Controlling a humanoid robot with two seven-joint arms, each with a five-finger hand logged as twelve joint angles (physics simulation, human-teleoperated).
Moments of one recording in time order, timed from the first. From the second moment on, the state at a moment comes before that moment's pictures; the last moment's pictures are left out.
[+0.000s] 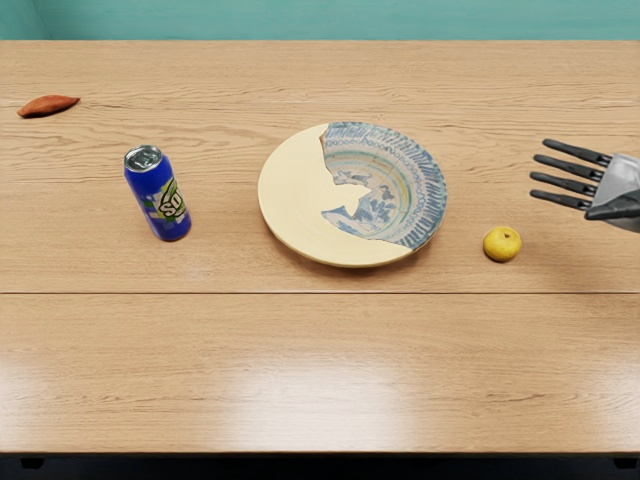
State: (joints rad) left arm -0.03 0.00 0.39 -0.20 0.24 0.10 0.18; right arm 0.38 -0.81 1.22 1.11 0.13 0.61 -0.61
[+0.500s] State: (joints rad) left arm -0.03 0.00 0.39 -0.20 0.24 0.10 0.18; right arm 0.49 -0.86 1.20 1.54 -0.56 0.40 -0.61
